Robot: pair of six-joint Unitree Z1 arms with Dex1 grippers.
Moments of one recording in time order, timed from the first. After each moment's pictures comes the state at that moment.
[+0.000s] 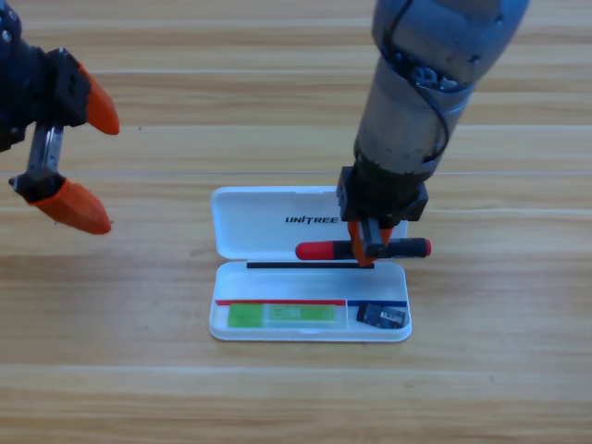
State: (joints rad) arm 0 -0.65 1.56 -1.44 1.03 -0.06 0.78; arm 1 0.92 2.18 -1.91 1.11 0.00 -0.79
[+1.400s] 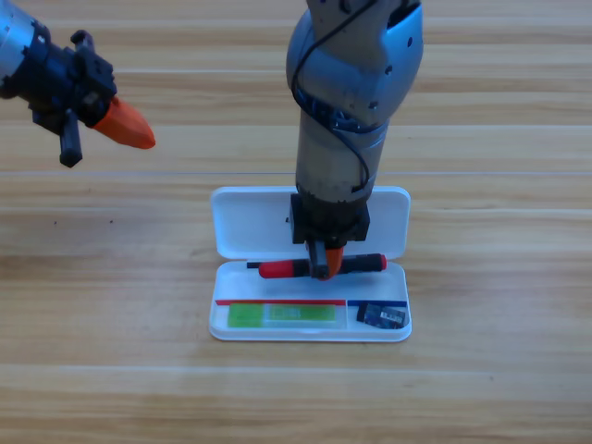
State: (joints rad) arm 0 -0.32 1.69 -1.21 0.53 -0.38 0.84; arm 1 0.97 2.38 -2.16 1.19 -0.04 -0.75
